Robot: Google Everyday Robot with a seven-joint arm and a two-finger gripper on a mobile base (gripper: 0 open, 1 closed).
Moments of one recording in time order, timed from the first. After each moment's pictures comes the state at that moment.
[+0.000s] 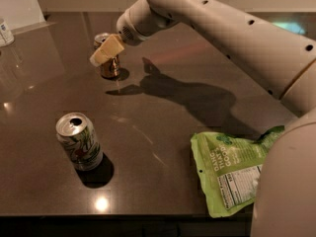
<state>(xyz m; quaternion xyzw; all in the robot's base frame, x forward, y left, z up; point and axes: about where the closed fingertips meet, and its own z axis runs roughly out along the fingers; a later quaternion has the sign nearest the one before) 0.706 0.118 0.912 -0.47 0.77 0.18 0.39</state>
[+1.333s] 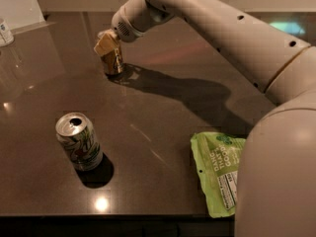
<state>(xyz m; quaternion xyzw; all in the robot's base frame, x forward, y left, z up) 0.709 0.133 0.913 -0.49 0.76 0.21 0.37</state>
